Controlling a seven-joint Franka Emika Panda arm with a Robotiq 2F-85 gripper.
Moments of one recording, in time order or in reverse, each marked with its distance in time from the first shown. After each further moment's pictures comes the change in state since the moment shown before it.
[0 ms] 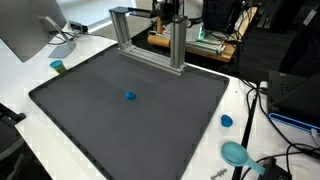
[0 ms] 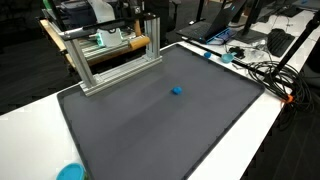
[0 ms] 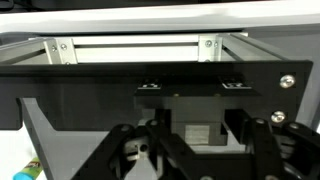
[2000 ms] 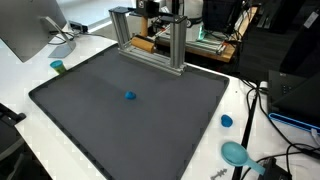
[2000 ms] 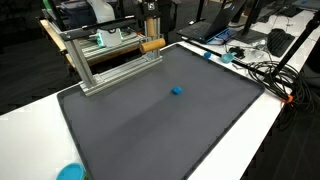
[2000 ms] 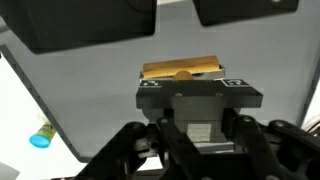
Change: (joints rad) arm -0.024 0.215 0.024 0.186 -0.028 0.188 0.168
